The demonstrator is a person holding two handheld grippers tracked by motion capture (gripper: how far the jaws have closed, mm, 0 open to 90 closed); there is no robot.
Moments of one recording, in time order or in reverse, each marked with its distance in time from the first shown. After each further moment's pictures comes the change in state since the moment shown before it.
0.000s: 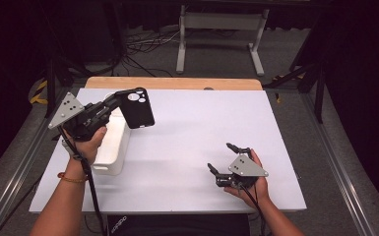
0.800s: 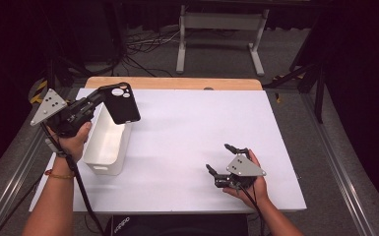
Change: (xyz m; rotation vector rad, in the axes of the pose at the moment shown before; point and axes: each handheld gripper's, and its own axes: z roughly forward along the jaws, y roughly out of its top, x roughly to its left) left arm 0.032 0.002 -0.019 -0.015 0.061 0.019; right arm 0.003 0.000 0.003 0.019 0.020 -0.009
